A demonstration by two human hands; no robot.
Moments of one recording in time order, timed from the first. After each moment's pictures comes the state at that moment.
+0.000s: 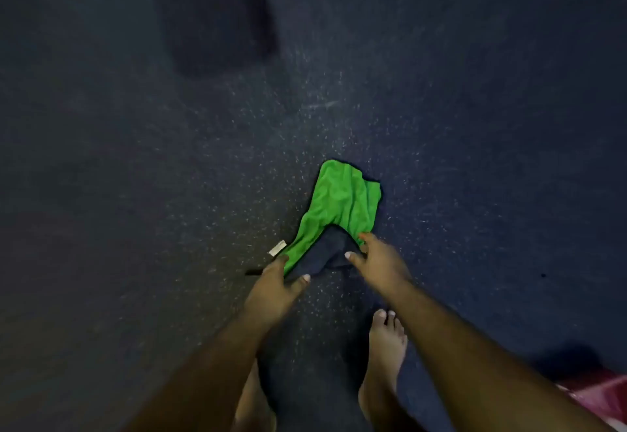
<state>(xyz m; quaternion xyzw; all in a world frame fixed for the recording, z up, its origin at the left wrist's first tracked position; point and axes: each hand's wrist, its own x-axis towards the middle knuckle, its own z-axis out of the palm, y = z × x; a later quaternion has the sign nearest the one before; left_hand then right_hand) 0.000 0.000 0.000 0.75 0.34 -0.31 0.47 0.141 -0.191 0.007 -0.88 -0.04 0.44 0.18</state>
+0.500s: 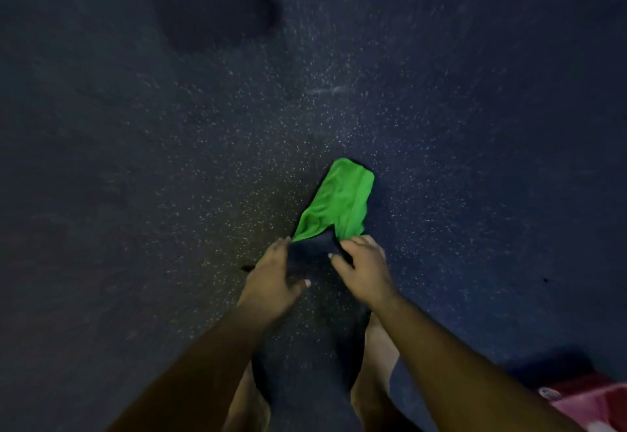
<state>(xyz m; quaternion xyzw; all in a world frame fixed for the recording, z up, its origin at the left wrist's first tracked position) 0.020 0.007 -0.008 0.81 0.28 -0.31 0.41 0.125 -0.176 -0.021 -0.88 -0.18 0.35 0.25</state>
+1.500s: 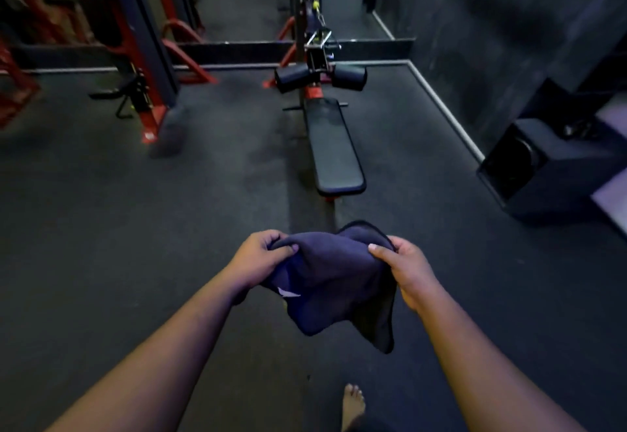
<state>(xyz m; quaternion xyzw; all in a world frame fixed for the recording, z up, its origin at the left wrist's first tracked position) -0.033 0.227 0.792 0.75 0.28 0.02 0.60 0.124 -0.013 0.754 -0.67 -0.07 0.29 0.68</state>
